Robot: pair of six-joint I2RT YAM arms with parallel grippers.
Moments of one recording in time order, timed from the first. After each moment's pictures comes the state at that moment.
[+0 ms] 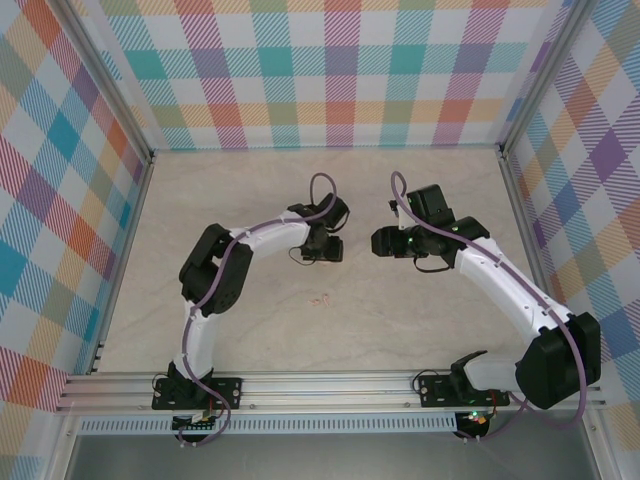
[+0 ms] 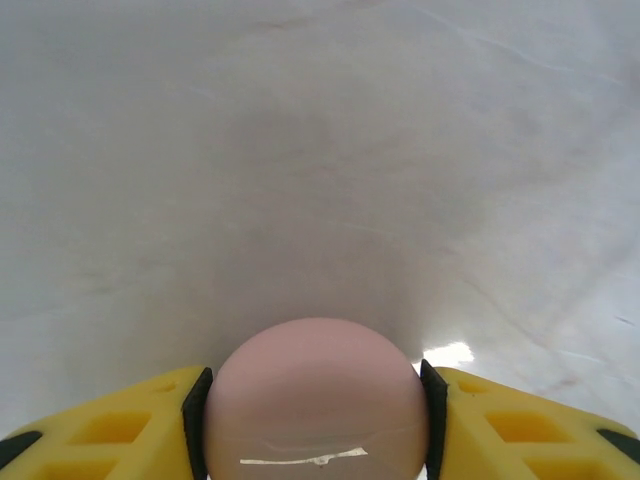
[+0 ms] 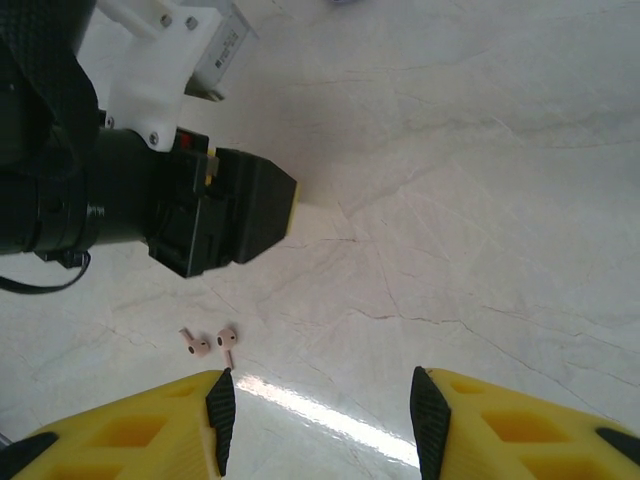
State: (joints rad) left arm -0.72 2.10 1.56 -0.71 -0.02 -0.58; right arm 0.44 1.29 1.08 -0.73 -0.24 0.33
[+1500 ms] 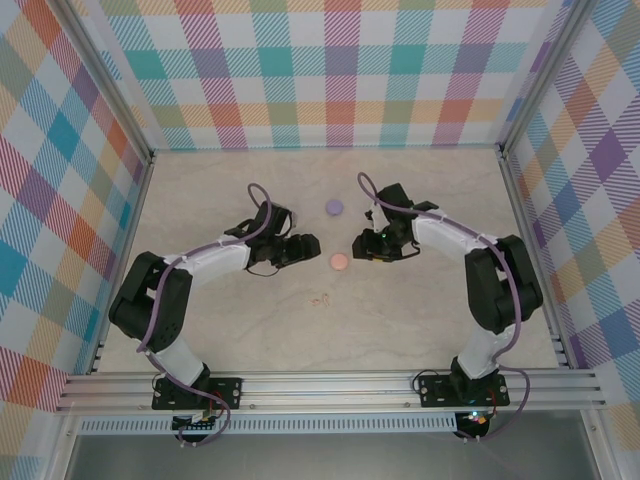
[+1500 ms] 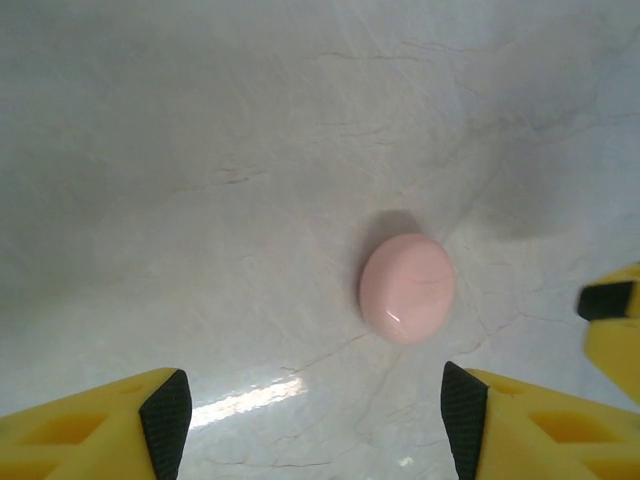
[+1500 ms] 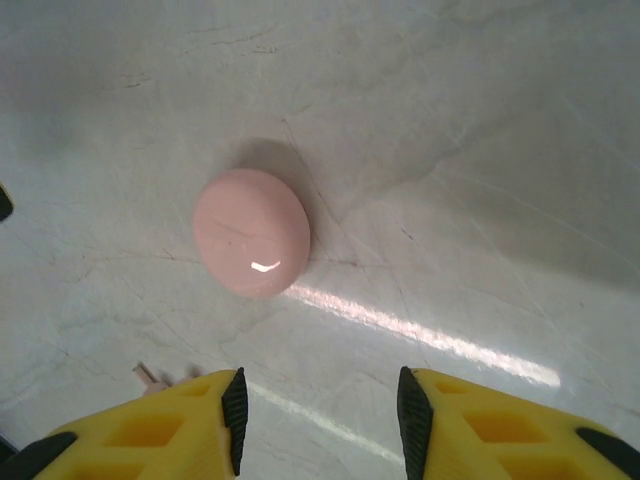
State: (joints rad) left arm -0.51 1.67 0.98 -0.23 0.33 -0.71; right arm 0.43 1.77 1.19 -0.66 -0.41 0.38
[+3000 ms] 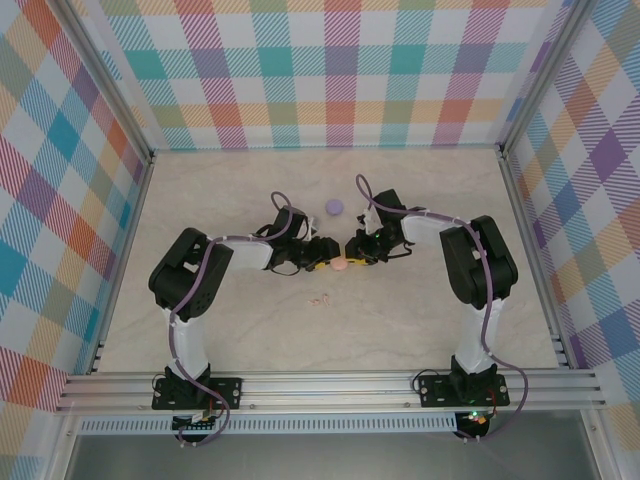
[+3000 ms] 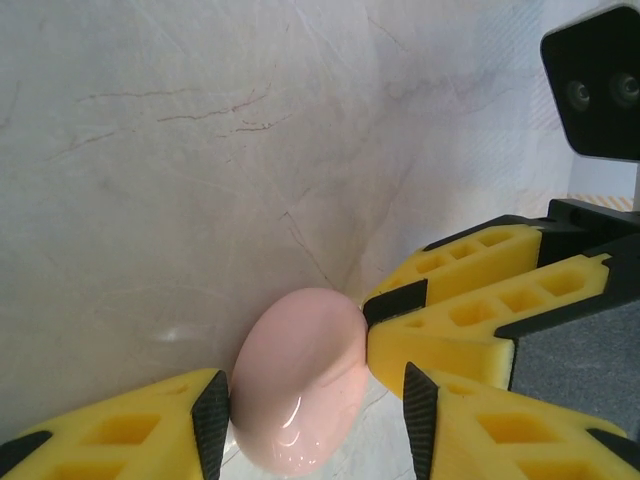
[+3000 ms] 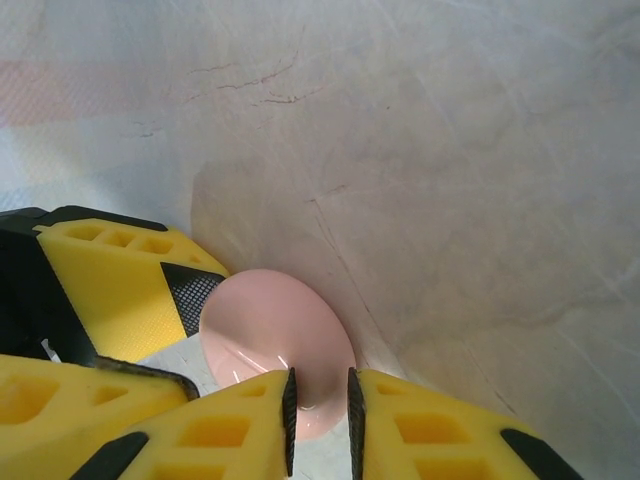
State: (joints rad) left arm -0.55 1.95 1.03 0.11 0.58 -0.86; right arm 0.40 1.97 1.20 -0.45 -0.65 0.47
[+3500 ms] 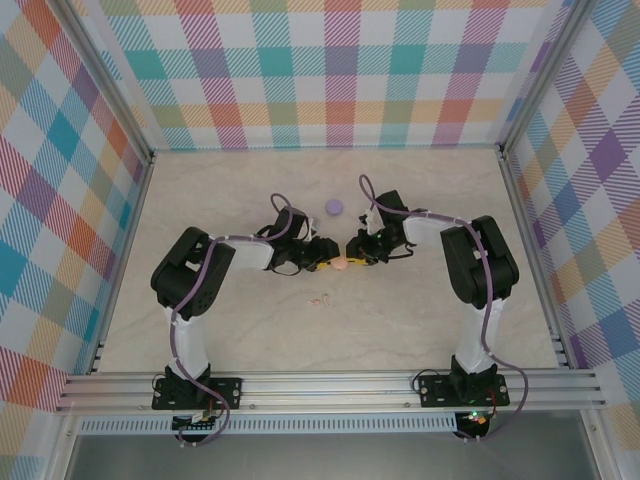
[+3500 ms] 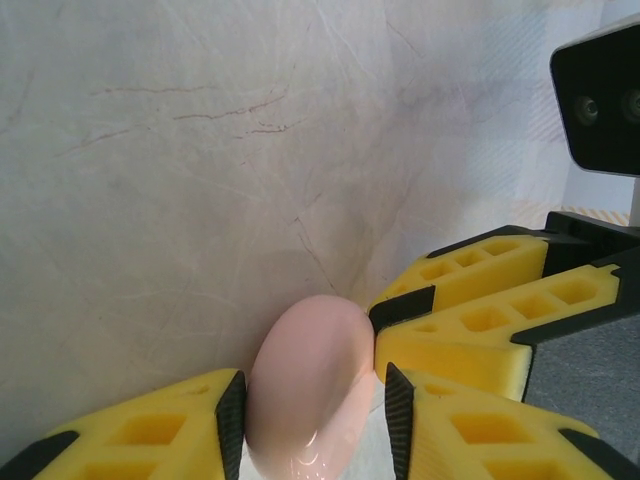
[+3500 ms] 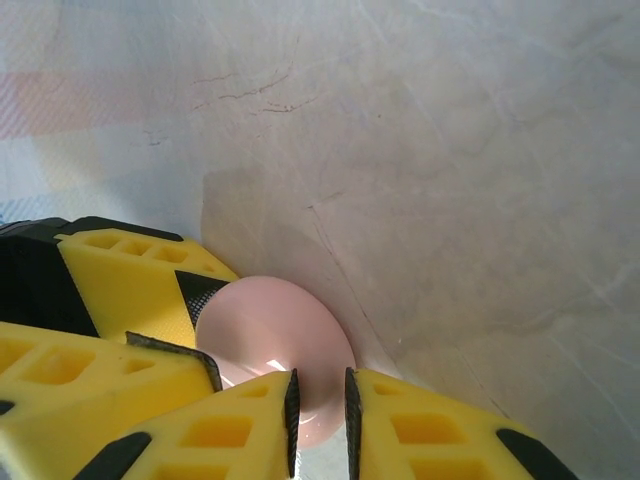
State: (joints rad) left arm -0.55 1.96 1.03 0.13 0.59 -0.91; right arm 0.40 1.97 1.17 -0.41 -0.68 0.49
